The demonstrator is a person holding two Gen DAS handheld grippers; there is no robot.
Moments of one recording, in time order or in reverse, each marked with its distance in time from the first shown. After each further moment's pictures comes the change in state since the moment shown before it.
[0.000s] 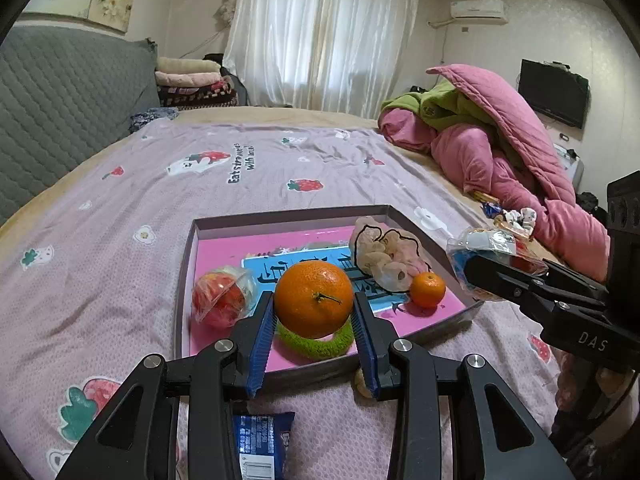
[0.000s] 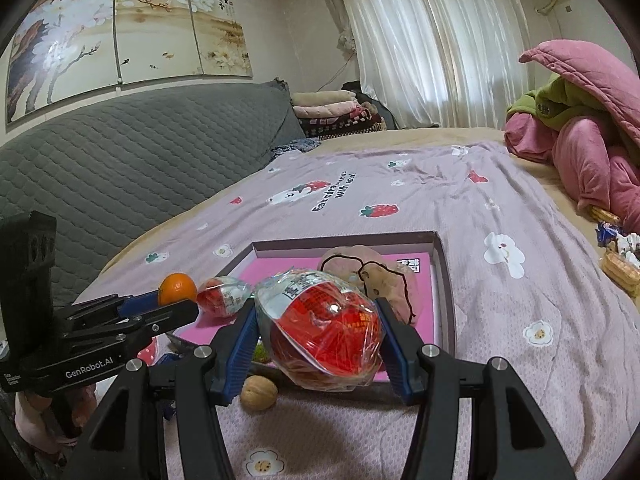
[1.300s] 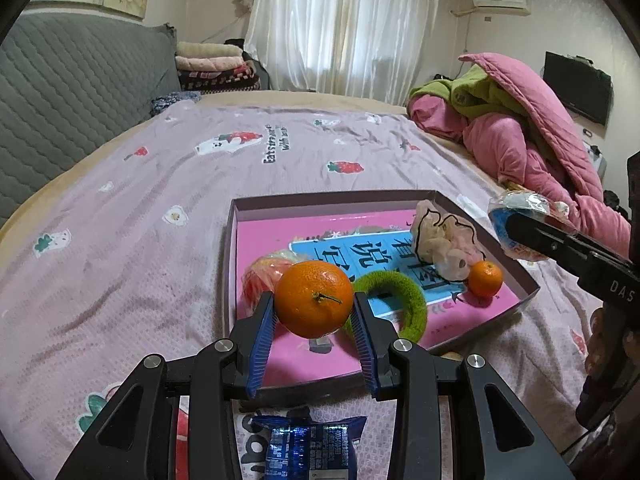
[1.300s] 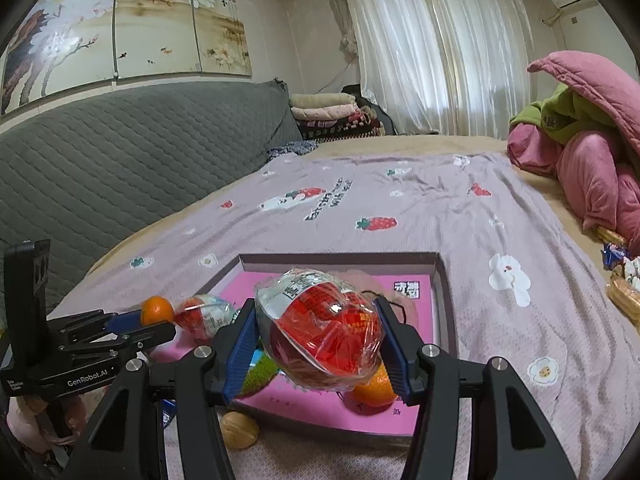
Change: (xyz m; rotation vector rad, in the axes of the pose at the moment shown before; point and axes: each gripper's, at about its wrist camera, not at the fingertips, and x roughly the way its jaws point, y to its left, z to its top) left arm 0.024 0.039 -0.005 -0.020 0.057 0.080; right arm 0.035 -0.006 0.017 -0.026 0.004 -0.020
